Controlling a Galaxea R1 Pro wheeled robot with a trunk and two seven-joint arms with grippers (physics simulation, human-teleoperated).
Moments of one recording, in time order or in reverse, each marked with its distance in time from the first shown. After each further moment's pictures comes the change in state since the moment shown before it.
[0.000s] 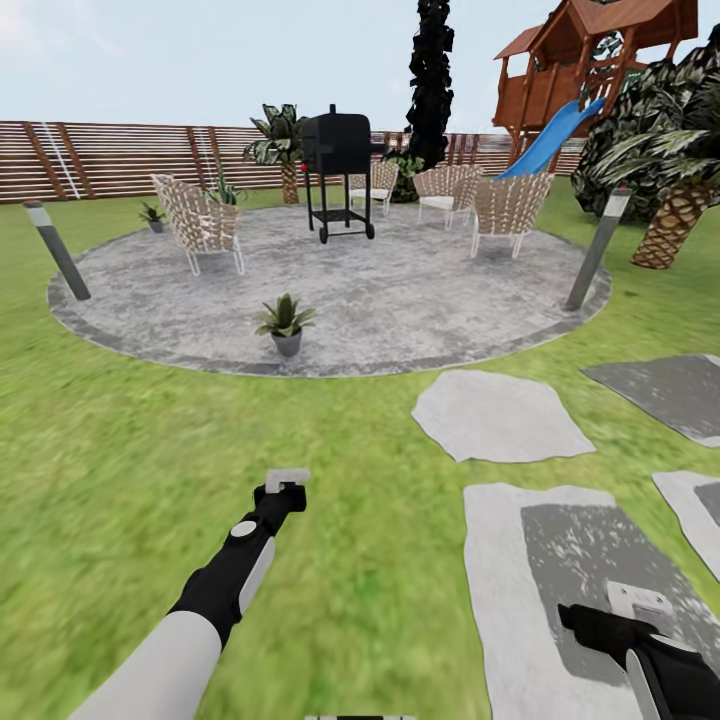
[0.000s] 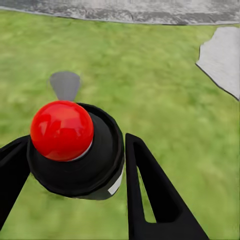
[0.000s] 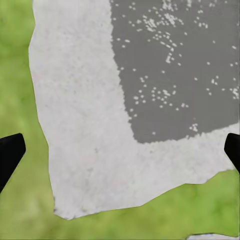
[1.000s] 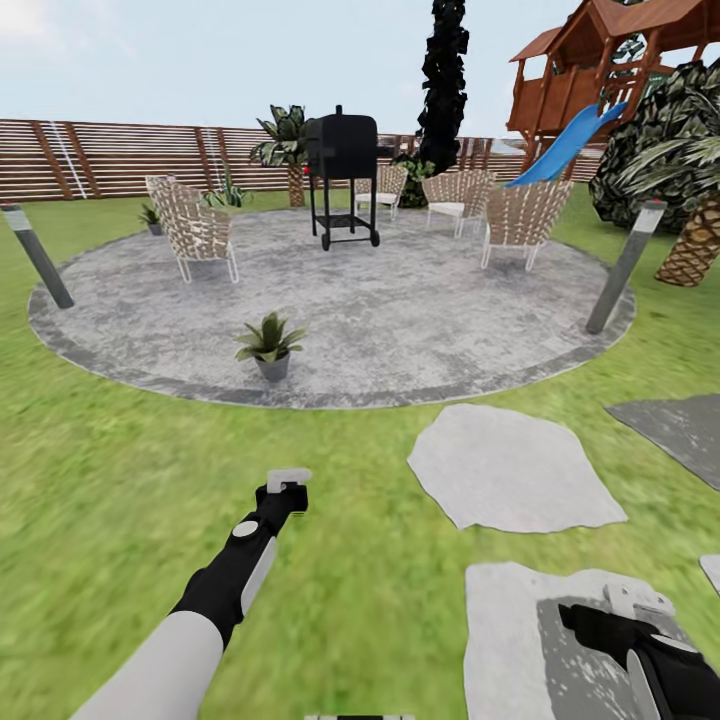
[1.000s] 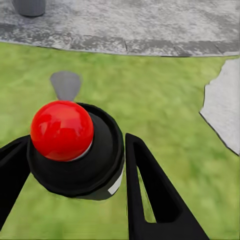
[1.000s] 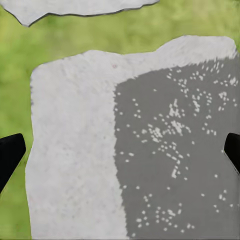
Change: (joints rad) left arm 0.000 -0.006 0.000 0.000 0.000 0.000 0.000; right arm 0.000 0.000 -0.003 0.000 0.000 0.000 0.000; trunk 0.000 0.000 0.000
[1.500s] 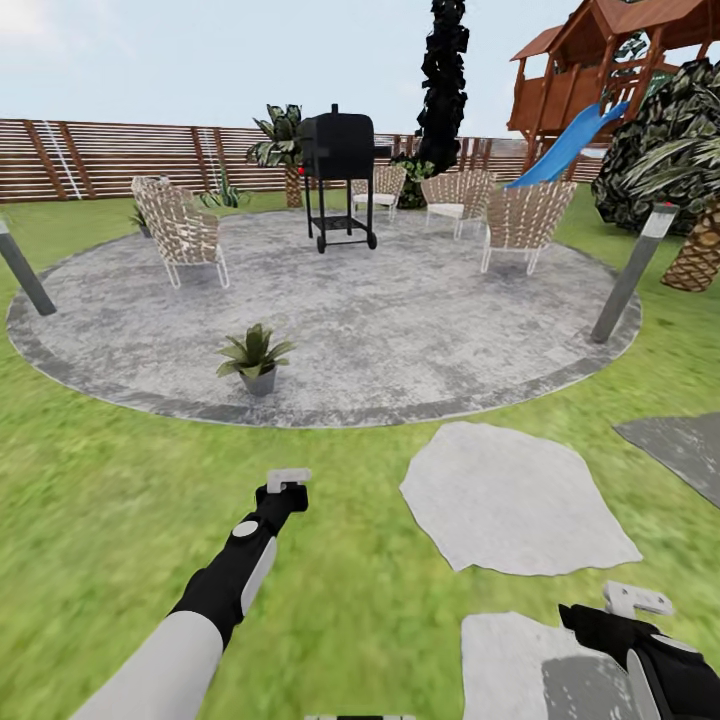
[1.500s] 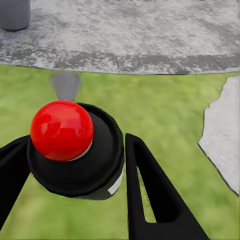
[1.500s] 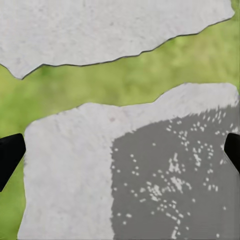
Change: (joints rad) left arm 0.000 0.000 0.000 0.000 0.000 0.000 0.000; right arm 0.000 0.000 0.000 0.000 0.000 0.000 -0.001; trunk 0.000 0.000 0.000
